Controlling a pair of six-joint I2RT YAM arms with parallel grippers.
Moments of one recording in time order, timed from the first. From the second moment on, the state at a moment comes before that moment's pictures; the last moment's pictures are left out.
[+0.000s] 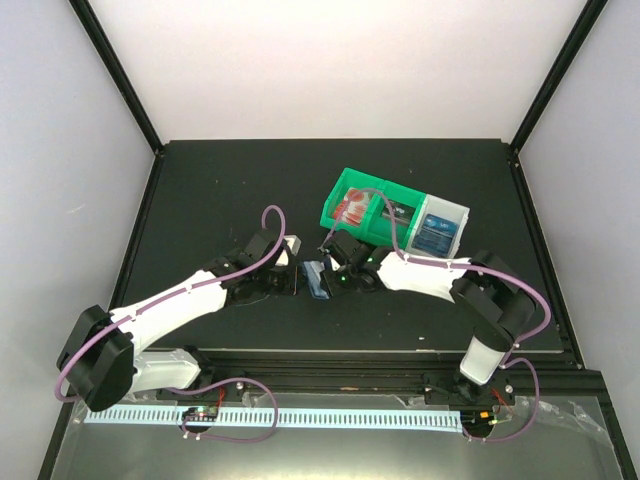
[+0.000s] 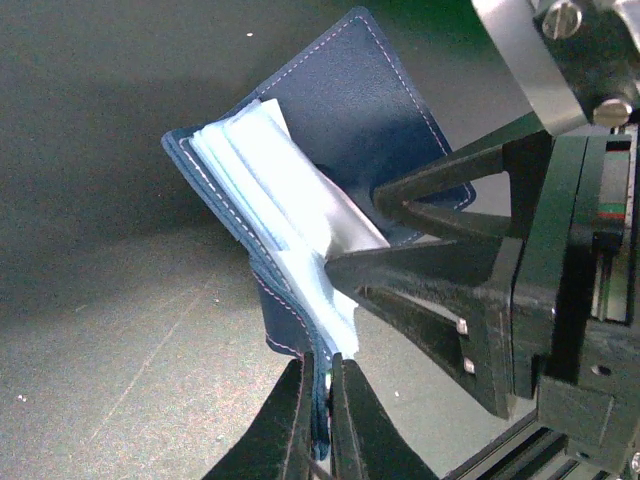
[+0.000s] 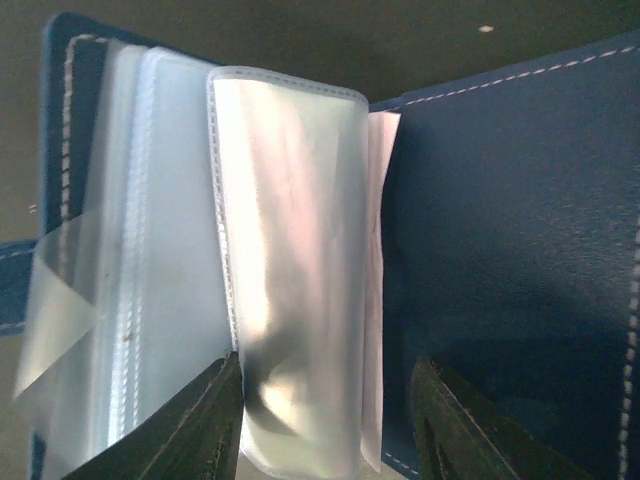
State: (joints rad) left arm -0.69 1.22 0.72 -0.40 0.20 -0.62; right arm 0.88 1.72 0.99 -0.33 -0.09 0.42
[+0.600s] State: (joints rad) left arm -0.69 1.23 0.72 -0.41 0.20 -0.62; right arm 0.88 1.71 1.04 -0.47 0.28 0.51
